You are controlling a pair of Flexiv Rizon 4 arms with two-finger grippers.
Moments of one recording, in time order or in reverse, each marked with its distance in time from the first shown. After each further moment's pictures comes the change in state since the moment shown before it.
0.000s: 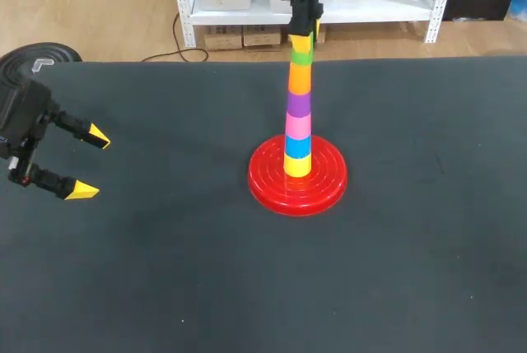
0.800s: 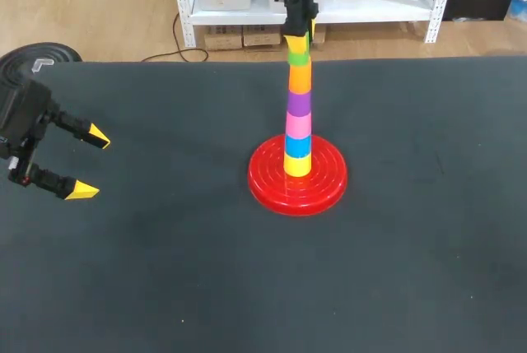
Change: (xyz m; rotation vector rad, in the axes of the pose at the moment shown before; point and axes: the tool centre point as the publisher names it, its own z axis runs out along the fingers) left arm 0.000 0.000 0.000 0.000 0.000 0.000; right arm -0.003 0.002 -0.002 0.017 0.021 -0.003
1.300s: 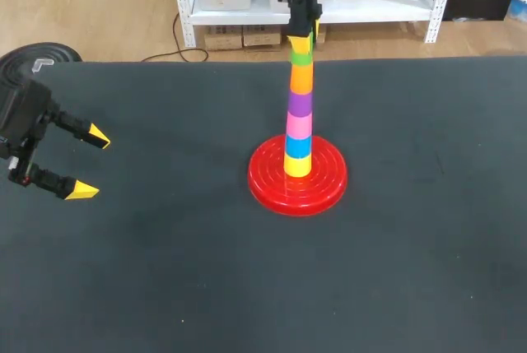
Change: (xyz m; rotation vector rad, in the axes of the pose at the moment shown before) left arm 0.000 0.000 0.000 0.000 0.000 0.000; right arm 0.003 -0.002 0.002 -0.007 0.012 0.010
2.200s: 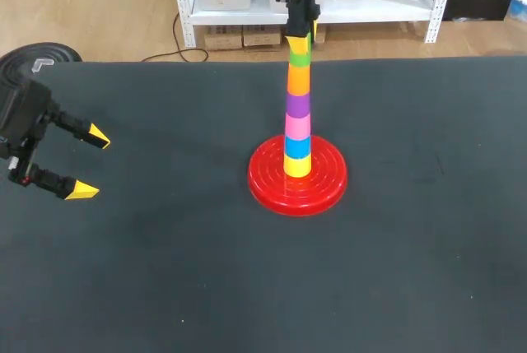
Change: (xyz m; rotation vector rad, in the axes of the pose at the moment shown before) left arm 0.000 0.000 0.000 0.000 0.000 0.000; right arm -0.002 0.003 0.000 -0.010 -0.003 -0.008
